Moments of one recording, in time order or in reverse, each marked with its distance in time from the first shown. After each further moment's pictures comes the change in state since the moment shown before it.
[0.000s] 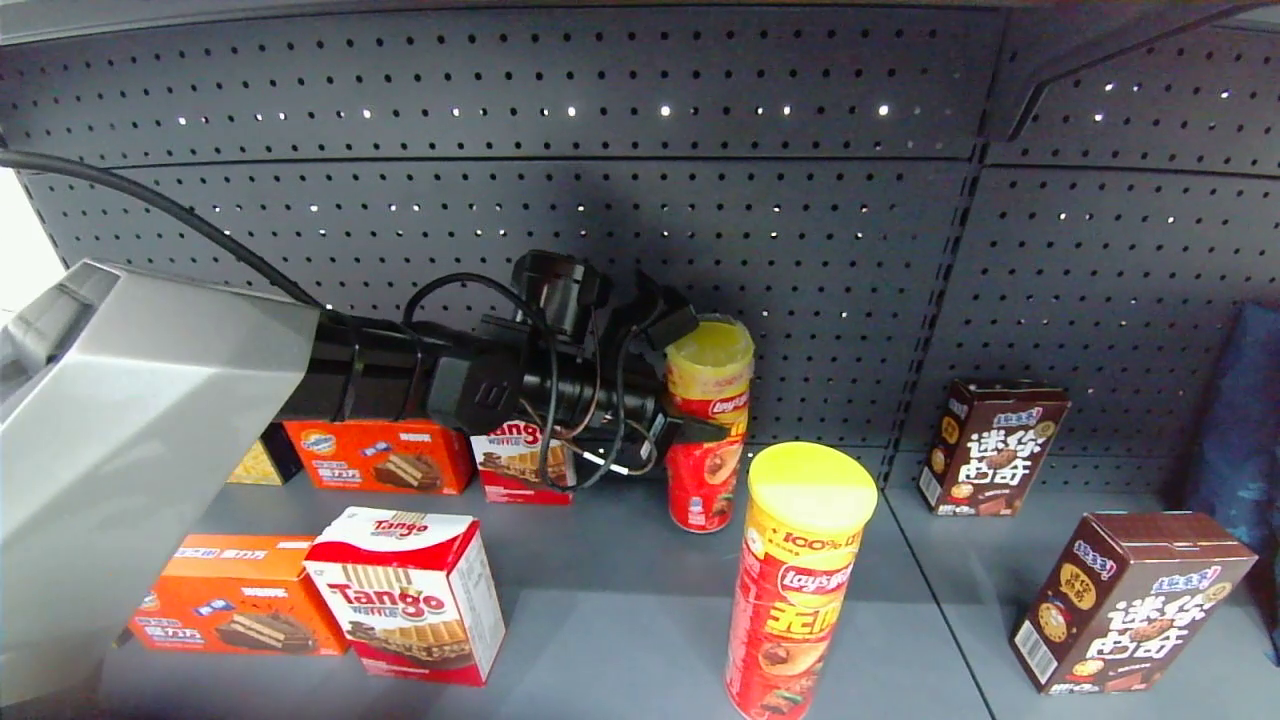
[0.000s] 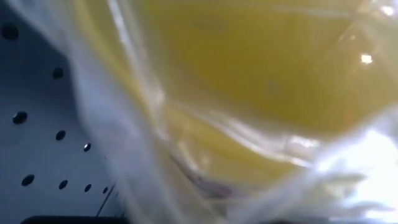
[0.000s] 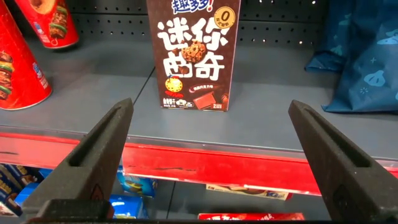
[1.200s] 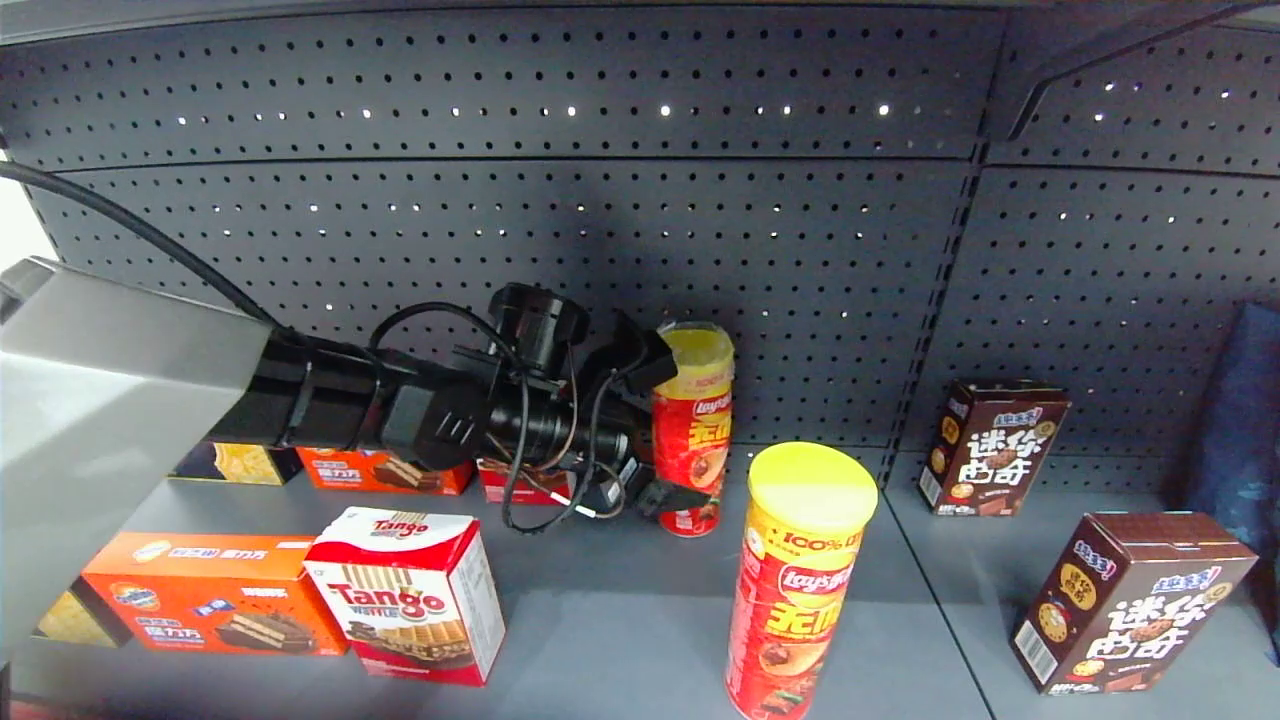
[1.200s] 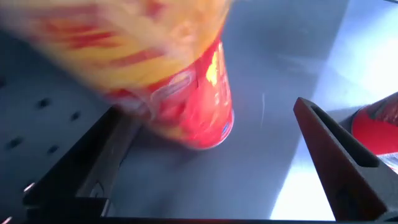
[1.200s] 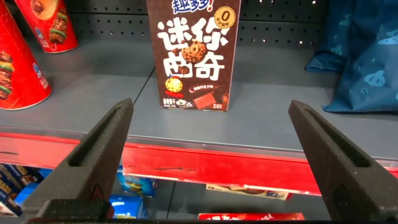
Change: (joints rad) left arm 0.007 -0.093 0.214 -0.019 0.117 0.083; right arm 0.000 0.000 0.000 0.000 0.000 0.000
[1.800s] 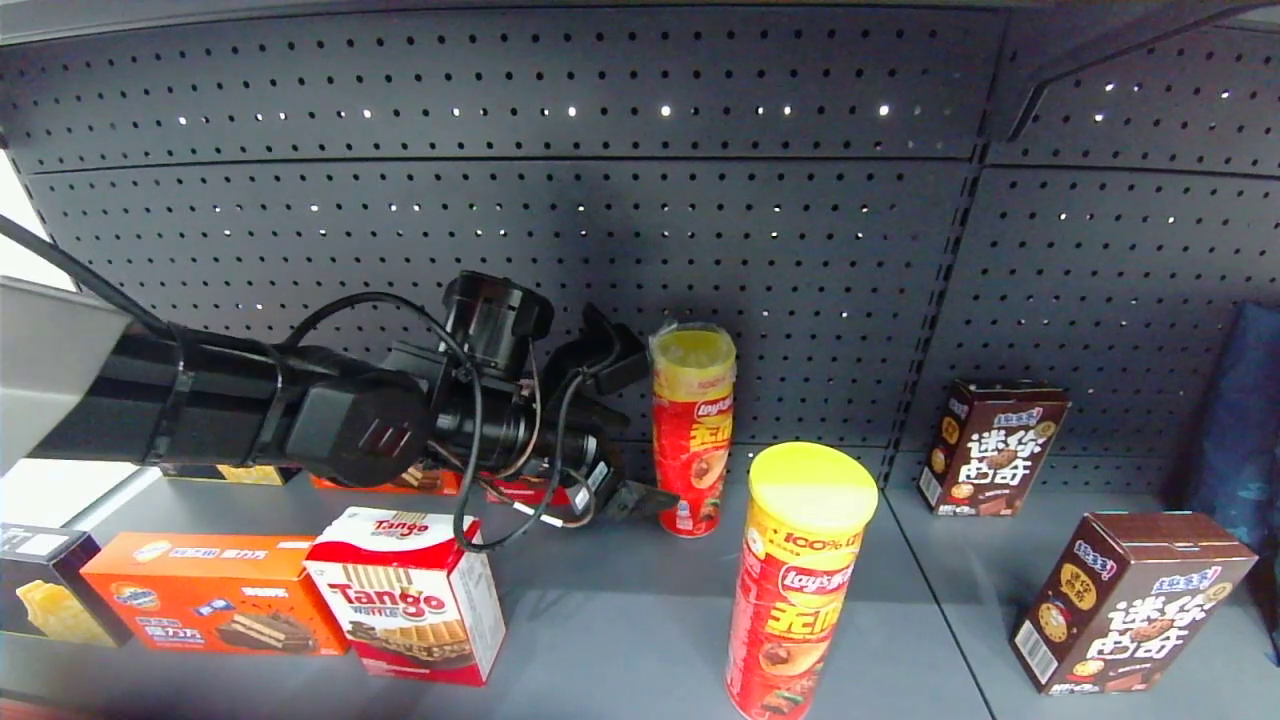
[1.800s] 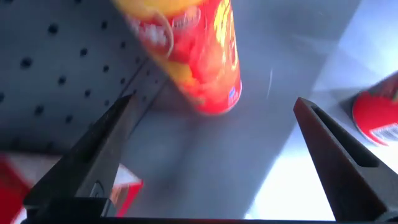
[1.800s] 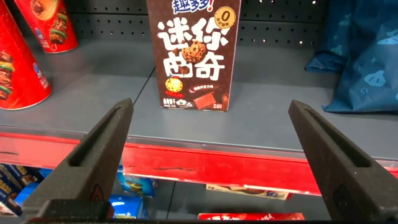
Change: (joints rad) left arm 0.000 -0.138 0.139 -0.007 0.127 -0.008; right arm 0.000 0.000 0.000 0.000 0.000 0.000
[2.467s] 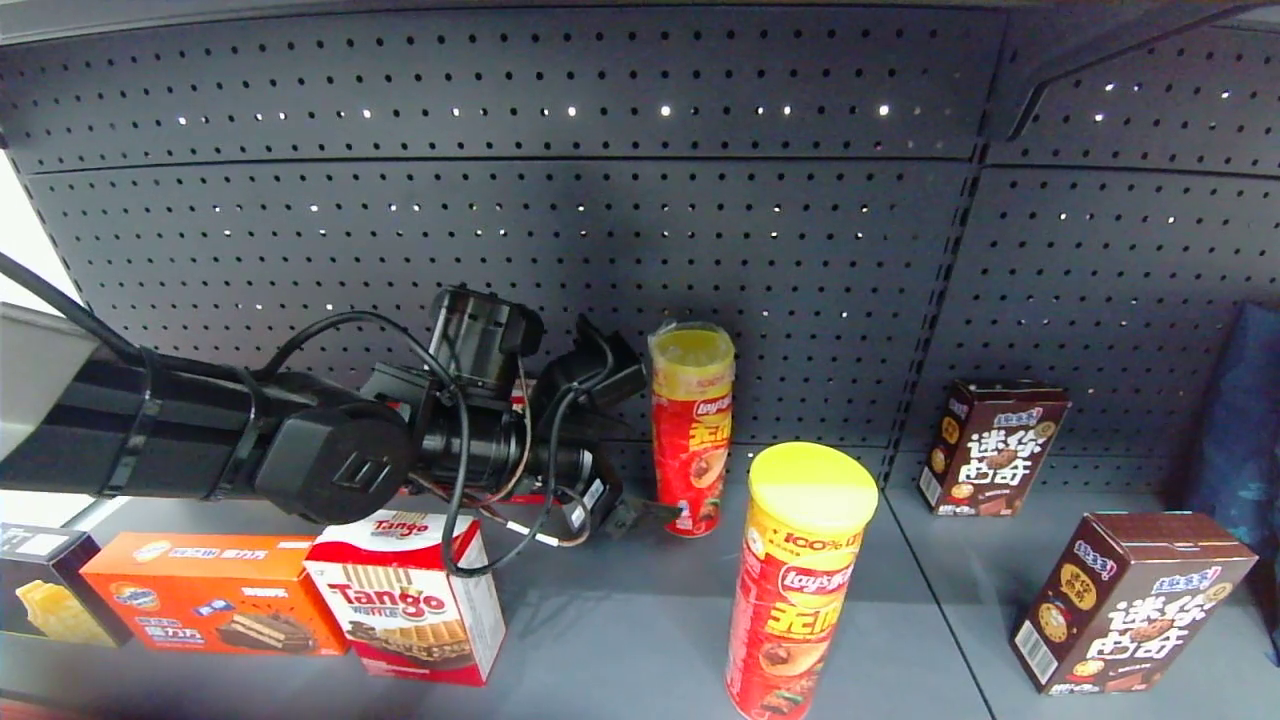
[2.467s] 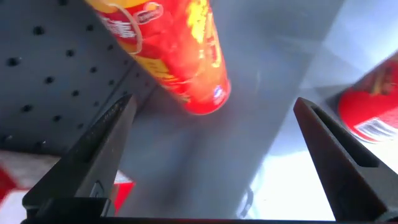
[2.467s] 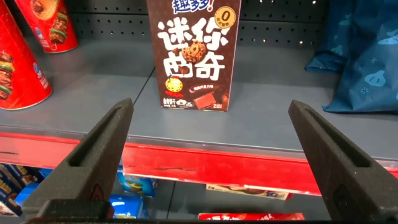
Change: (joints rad) left arm -0.016 -0.038 0.106 -0.105 -0.021 0.000; right arm 0.000 0.000 0.000 0.000 0.000 0.000
